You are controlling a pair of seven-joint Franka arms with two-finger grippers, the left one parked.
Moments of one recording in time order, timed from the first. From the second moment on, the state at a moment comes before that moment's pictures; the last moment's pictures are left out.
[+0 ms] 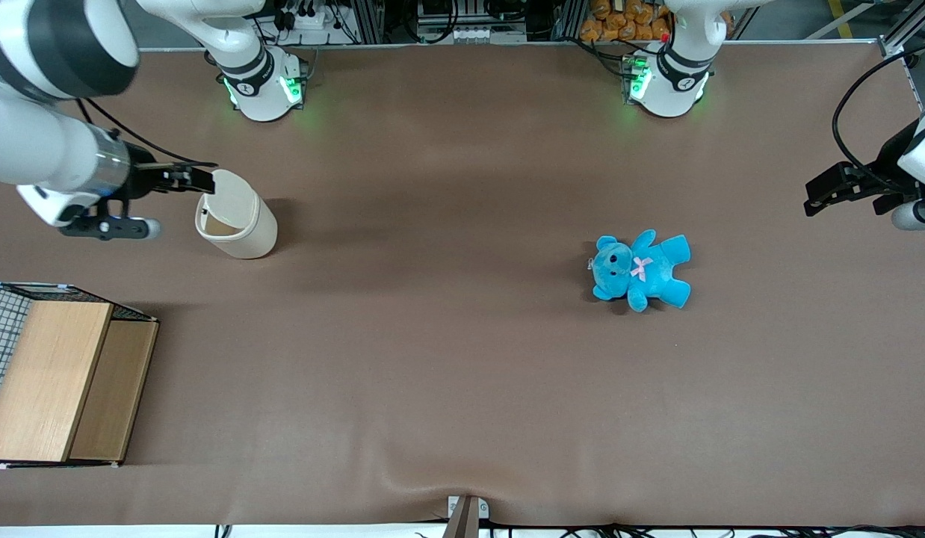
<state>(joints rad) 0.02 0.07 0.09 -1.62 0.10 1.35 0.17</state>
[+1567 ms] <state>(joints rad) -0.02 -0.08 0.02 -1.55 0.08 1.48 0.09</state>
